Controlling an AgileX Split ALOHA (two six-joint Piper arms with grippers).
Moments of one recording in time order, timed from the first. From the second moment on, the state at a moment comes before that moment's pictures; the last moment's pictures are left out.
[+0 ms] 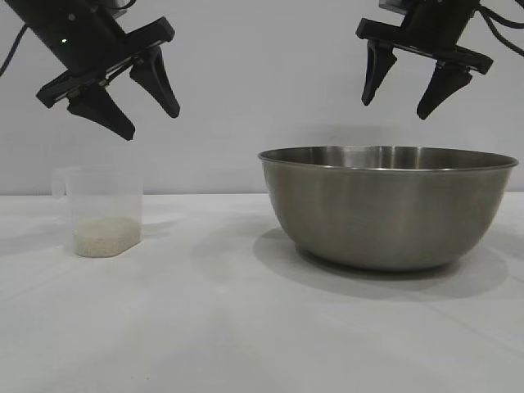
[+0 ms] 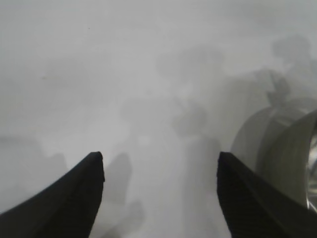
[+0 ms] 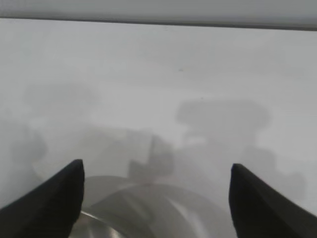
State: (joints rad) left arm -0.18 1.94 -1.33 -0.92 0.46 0.67; right arm 0.15 2.15 -1.87 0.33 0.91 -0.15
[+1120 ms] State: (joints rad) left arm -0.18 1.94 -1.33 -0.92 0.46 0.67; right arm 0.15 2.08 -1.89 0.19 1.23 -0.09
